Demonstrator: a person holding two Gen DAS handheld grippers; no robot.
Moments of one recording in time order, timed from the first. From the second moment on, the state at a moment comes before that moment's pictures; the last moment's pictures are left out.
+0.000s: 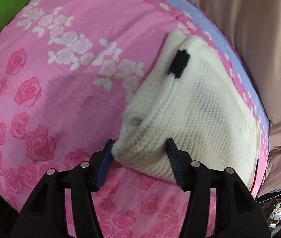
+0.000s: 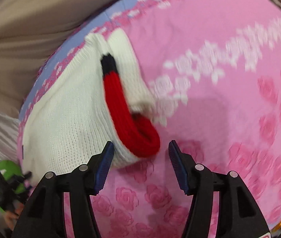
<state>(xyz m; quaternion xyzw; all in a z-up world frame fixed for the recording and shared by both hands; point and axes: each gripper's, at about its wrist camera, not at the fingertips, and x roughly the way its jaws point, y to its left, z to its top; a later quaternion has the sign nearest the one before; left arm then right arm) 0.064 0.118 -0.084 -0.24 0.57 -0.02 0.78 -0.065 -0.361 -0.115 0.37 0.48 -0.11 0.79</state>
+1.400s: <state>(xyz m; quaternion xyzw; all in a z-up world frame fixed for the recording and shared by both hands) 0.101 0.076 -0.060 -0.08 0.59 -0.05 0.81 -0.025 -0.394 -0.092 0.25 0.51 -0.14 0.81</state>
